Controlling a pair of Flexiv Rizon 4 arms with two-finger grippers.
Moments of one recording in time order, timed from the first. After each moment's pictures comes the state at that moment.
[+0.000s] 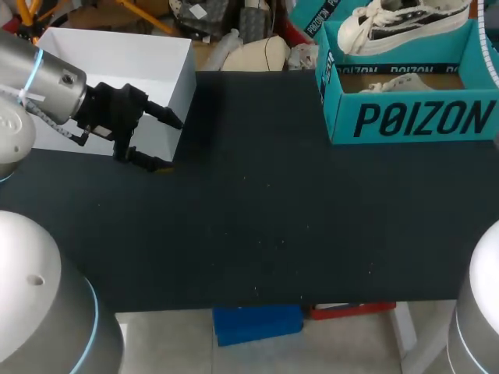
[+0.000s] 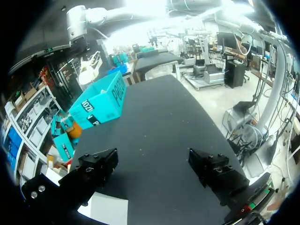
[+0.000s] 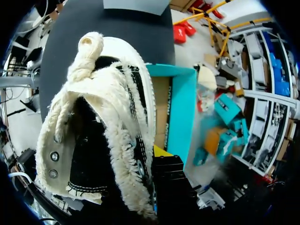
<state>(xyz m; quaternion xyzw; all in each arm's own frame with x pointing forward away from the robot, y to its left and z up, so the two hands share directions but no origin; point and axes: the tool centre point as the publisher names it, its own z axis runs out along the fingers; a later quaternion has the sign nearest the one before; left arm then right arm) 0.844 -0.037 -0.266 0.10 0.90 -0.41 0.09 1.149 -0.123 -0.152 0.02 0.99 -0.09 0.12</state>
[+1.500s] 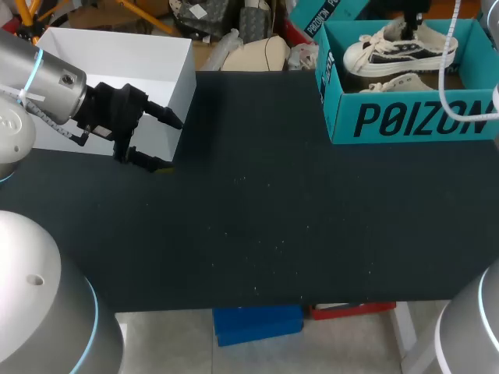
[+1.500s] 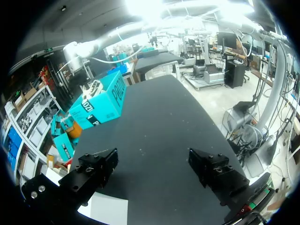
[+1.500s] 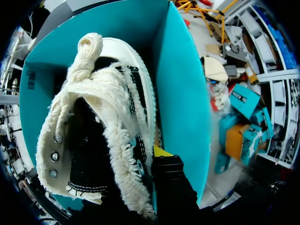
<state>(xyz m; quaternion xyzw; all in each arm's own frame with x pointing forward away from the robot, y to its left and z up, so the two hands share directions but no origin) 0.844 -0.037 -0.266 0.10 0.90 -0.41 0.09 1.247 -0.180 -0.319 0.09 0.99 -0.03 0.05</state>
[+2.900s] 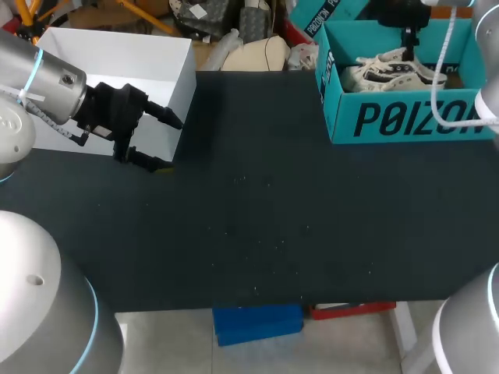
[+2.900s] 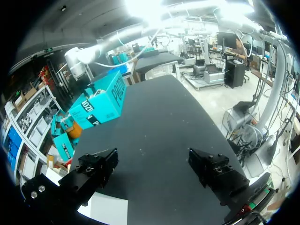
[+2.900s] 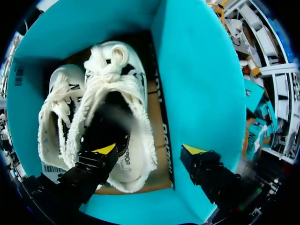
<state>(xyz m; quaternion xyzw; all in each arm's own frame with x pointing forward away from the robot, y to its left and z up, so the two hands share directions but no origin) 0.844 -0.037 -0.266 0.10 0.90 -0.41 0.09 1.247 -0.195 -0.350 0.10 0.99 -0.05 0.04</state>
